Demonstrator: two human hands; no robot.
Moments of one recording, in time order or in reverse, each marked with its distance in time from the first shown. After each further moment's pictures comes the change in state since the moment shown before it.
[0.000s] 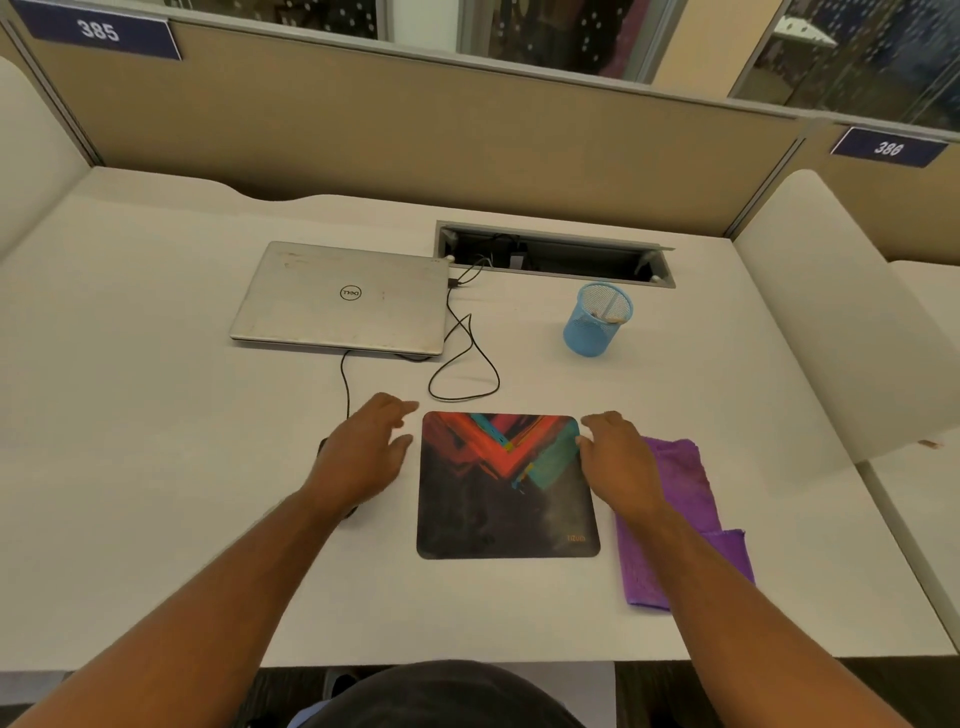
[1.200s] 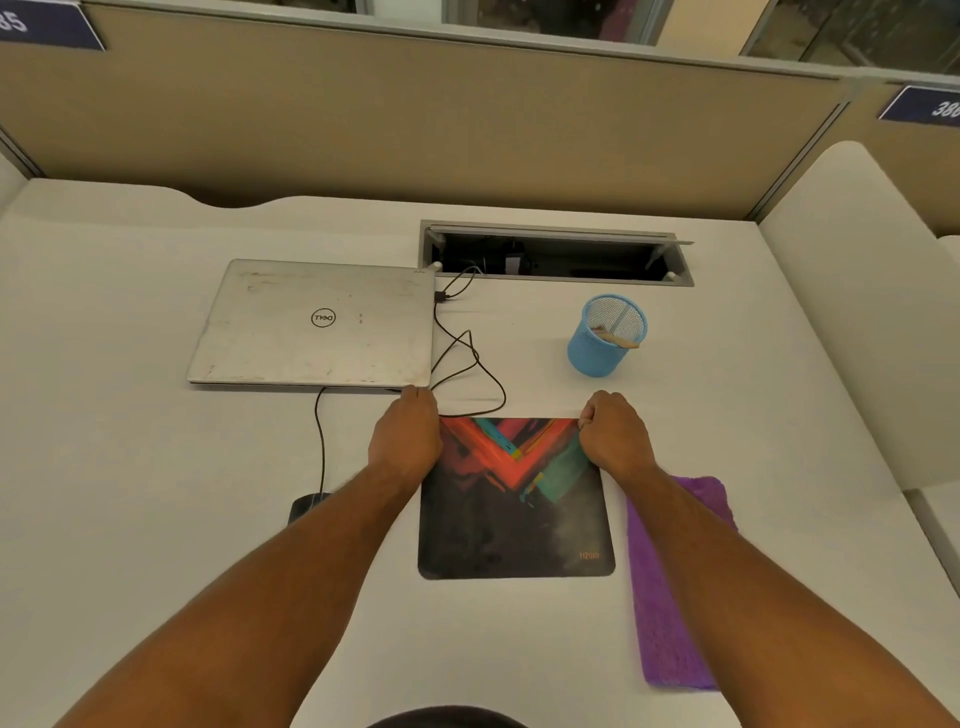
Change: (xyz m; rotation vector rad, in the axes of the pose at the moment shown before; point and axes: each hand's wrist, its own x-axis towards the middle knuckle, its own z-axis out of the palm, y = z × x) left_hand 0.123 0.027 0.062 0.199 -0.024 -0.103; right_hand 0.122 0.003 0.009 0.098 -0.108 0.183
